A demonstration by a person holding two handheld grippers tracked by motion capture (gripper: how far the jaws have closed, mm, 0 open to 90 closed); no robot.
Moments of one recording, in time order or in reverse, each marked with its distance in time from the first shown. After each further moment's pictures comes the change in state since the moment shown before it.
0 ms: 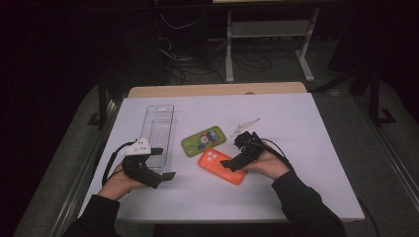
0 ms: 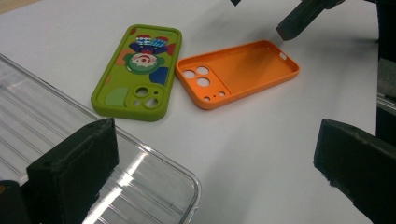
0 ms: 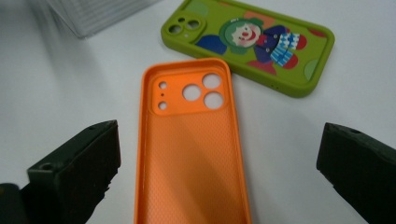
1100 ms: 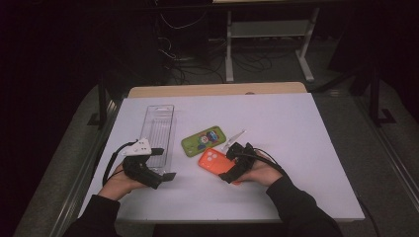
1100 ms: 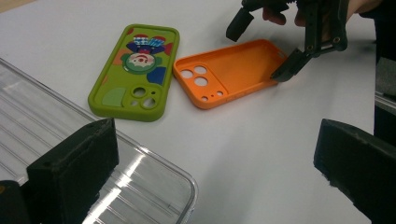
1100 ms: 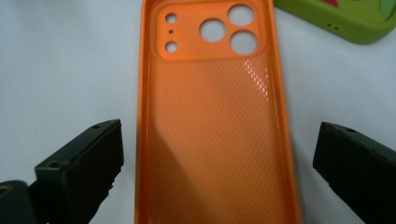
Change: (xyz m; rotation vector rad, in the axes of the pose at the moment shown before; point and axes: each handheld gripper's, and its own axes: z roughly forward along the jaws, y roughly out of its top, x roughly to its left) left arm -0.001 0.000 0.000 0.005 -0.007 0.007; right arm 0.013 -0.015 0.035 0.173 -0.041 -0.089
